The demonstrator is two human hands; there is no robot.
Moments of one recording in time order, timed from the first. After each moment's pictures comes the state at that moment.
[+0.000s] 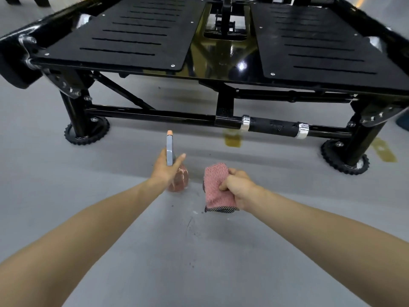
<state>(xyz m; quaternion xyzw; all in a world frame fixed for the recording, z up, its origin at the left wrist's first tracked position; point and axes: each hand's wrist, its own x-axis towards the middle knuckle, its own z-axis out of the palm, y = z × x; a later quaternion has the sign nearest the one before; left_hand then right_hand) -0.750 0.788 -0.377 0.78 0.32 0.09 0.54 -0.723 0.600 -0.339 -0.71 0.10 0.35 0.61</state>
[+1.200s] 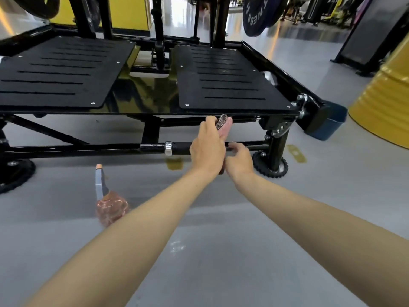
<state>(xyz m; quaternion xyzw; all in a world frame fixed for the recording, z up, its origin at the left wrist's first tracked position) -0.670 0.552 -0.228 0.88 0.06 0.24 0.40 -0.660 0.473 -0.250 -0.84 0.08 0.01 0.53</state>
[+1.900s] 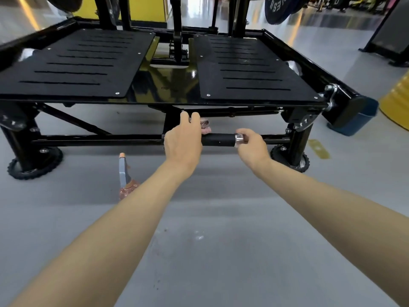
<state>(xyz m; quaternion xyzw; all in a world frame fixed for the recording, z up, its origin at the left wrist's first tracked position) -0.692 0.637 -0.237 0.96 0.11 0.23 0.07 -0.647 0.487 -0.250 -0.89 -0.01 0.00 0.46</state>
